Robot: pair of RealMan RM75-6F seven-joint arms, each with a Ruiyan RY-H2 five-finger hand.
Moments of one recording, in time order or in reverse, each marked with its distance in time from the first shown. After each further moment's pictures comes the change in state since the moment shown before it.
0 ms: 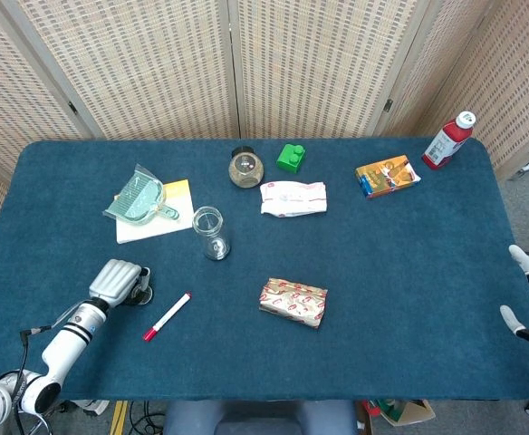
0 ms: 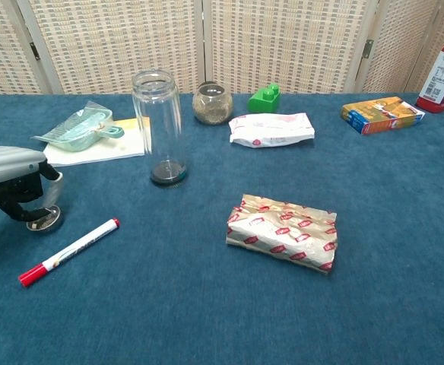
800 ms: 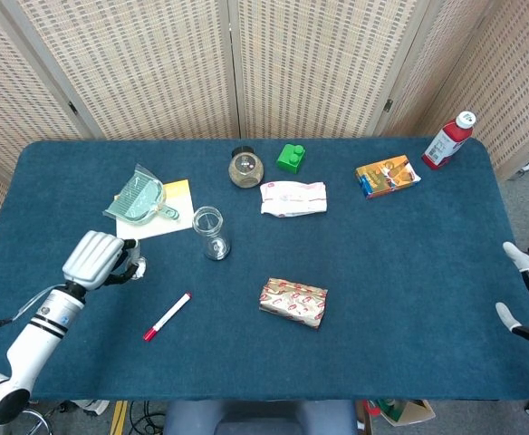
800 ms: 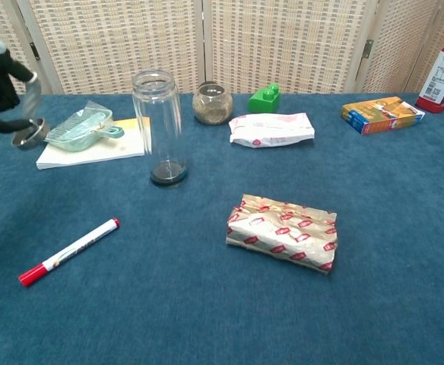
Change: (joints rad) left arm -0.001 0.319 -0.118 -0.409 0.012 0.151 0.023; right arm 0.013 0.006 0.005 -0.011 -0.017 -0.001 -0.011
